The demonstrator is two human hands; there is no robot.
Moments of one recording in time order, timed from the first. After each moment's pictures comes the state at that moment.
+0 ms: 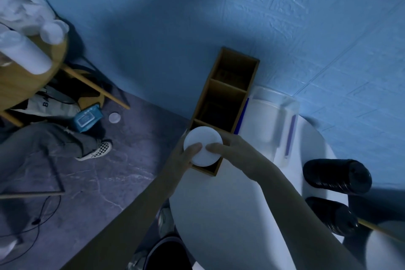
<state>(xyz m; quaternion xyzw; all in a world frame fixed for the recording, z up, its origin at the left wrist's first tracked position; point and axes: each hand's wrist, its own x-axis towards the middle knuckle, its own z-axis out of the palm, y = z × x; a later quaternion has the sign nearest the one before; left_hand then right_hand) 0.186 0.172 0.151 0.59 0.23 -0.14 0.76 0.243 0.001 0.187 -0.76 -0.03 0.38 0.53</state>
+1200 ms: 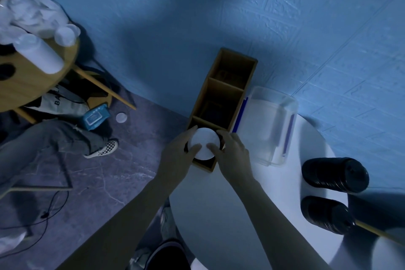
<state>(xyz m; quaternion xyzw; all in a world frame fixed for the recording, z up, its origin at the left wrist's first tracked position) 0.177 0.174 0.138 0.89 0.11 -0.05 0.44 0.209 0.007 0.143 -0.93 -0.02 0.12 0.35</state>
